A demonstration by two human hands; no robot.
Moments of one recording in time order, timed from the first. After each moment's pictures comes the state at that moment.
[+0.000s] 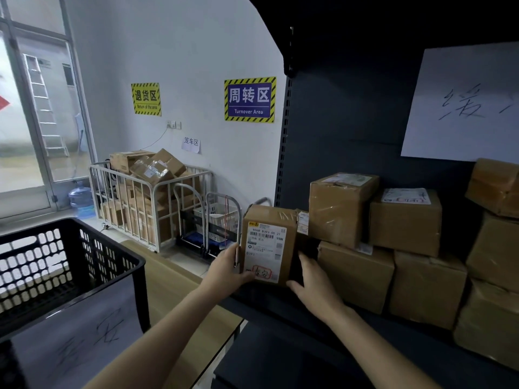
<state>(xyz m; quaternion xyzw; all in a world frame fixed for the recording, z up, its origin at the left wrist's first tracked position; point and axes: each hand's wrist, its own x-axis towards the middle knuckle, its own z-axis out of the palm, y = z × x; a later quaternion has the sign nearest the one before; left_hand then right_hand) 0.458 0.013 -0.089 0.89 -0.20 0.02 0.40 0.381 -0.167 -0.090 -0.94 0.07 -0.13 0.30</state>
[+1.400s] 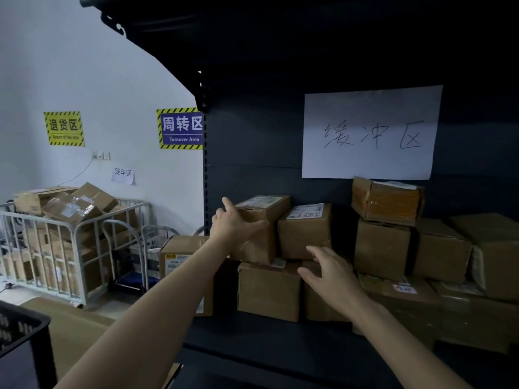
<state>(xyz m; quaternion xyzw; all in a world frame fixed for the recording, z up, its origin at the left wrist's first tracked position) 0.435 -0.149 0.042 0.89 -0.22 0.06 0.39 0.263 -0.269 -0.006 -0.92 0.15 -0.25 0.25</state>
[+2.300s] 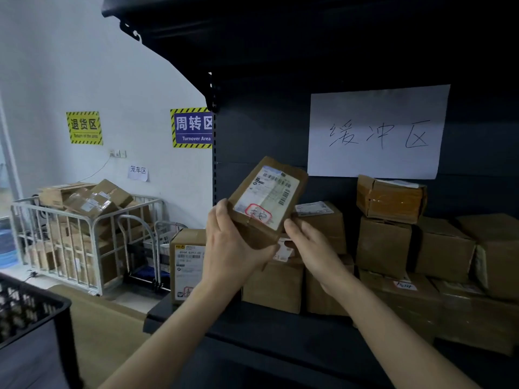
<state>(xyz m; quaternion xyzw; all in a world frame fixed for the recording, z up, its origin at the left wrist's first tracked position) 0.328 -0.100 0.021 0.79 -0.28 0.27 0.48 0.262 -0.229 0.031 -0.79 0.04 -0.25 0.55</state>
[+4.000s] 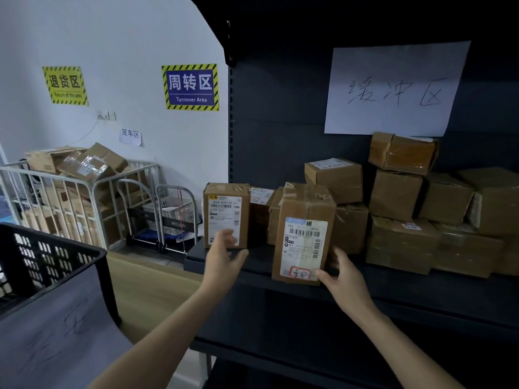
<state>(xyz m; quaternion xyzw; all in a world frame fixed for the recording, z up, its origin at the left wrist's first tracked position) 0.359 -0.011 -0.101 0.77 -0.26 0.05 0.58 0.210 -0.193 -0.101 -0.85 0.24 -0.24 0.40</state>
